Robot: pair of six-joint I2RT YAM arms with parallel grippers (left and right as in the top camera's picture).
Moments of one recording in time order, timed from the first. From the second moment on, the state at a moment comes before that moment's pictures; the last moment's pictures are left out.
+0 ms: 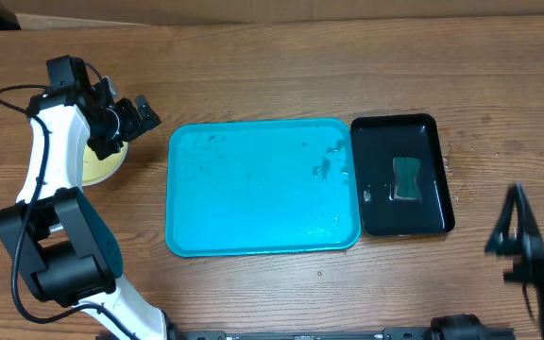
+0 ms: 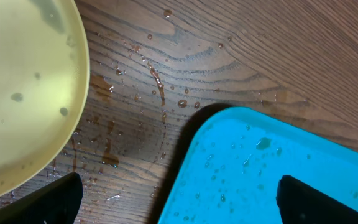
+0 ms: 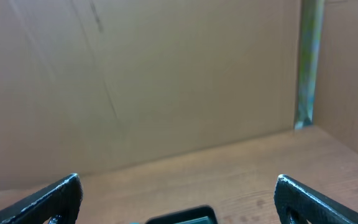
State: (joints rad) left arm 0.29 1.92 1.53 -0.88 0.29 -0.22; right arm 0.09 0.36 1.11 -0.76 0.17 0.22
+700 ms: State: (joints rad) left arm 0.29 1.92 1.53 -0.88 0.29 -0.22; right arm 0.05 0.02 0.28 0.15 0.02 0.22
